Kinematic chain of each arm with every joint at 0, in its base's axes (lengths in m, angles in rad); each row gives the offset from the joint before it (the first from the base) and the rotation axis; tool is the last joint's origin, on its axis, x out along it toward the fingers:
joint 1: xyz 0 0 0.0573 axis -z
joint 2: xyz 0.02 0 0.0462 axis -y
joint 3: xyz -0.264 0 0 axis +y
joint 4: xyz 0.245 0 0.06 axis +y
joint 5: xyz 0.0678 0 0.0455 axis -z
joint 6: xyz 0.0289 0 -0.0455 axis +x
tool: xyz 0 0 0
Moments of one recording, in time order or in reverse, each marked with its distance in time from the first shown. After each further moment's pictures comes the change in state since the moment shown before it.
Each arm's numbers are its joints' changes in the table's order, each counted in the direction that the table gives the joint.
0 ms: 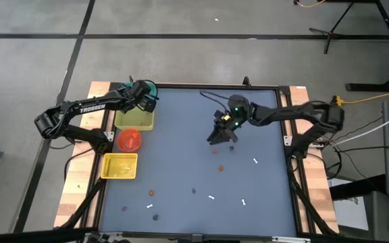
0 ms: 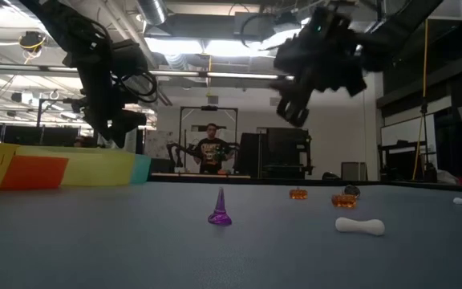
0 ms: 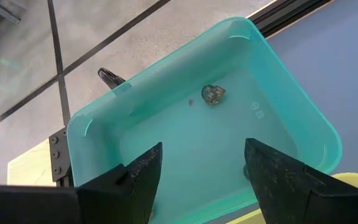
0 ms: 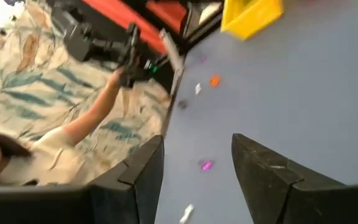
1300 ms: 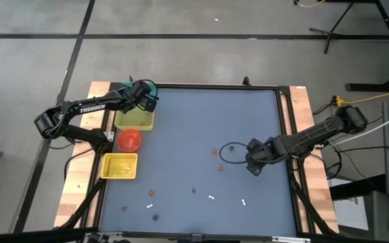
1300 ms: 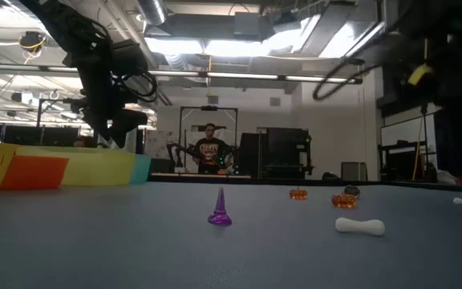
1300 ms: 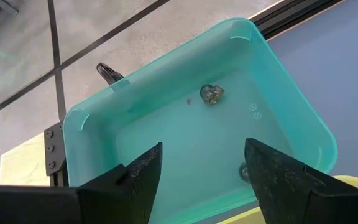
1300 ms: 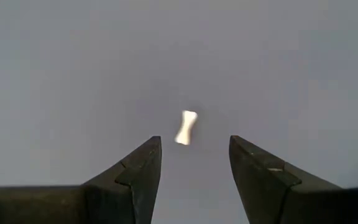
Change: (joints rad) left arm 0.005 0.000 0.000 0.003 0.000 -0.048; right arm -0.669 0.277 0.046 1.346 1.101 0.507
